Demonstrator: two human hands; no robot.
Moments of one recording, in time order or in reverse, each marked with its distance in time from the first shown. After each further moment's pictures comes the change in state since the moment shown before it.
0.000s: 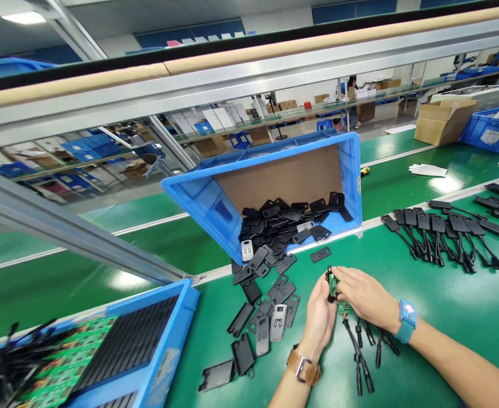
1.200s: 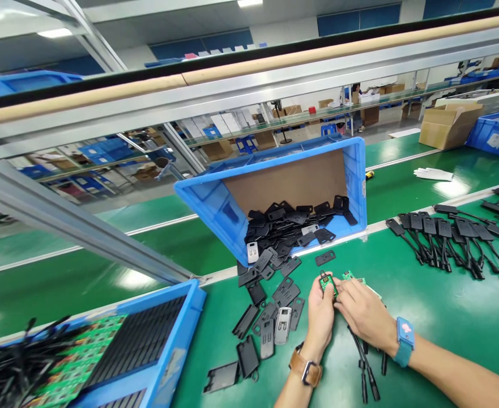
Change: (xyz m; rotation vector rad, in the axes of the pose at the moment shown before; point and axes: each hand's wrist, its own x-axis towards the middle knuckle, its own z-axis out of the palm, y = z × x) left_hand 0.003 0.008 -0.002 0.388 0.049 0.268; right_hand -0.001 -0.030 0.015 0.024 0.168 0.115
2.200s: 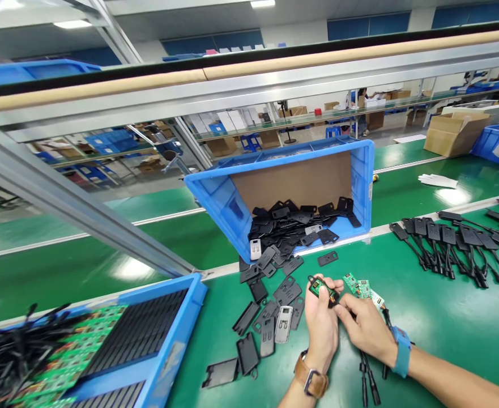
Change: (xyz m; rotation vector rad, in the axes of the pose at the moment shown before) left_hand -0.019 0.017 0.015 -0.372 0.101 0.046; right_hand -0.005 -0.014 0.012 0.443 0.009 0.336
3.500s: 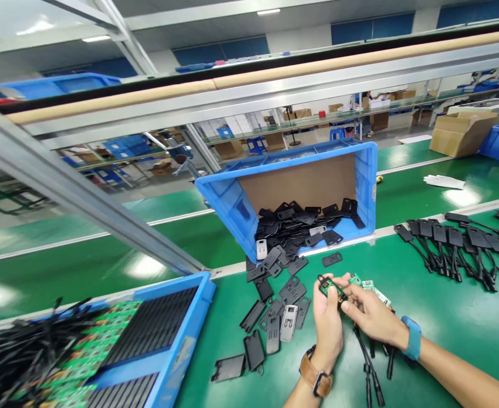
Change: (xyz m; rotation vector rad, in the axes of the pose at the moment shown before) left_hand -0.003 -0.008 -0.003 0.145 -0.084 0.001; right_hand 0.016 0.009 -0.019 0.194 -0.159 0.016
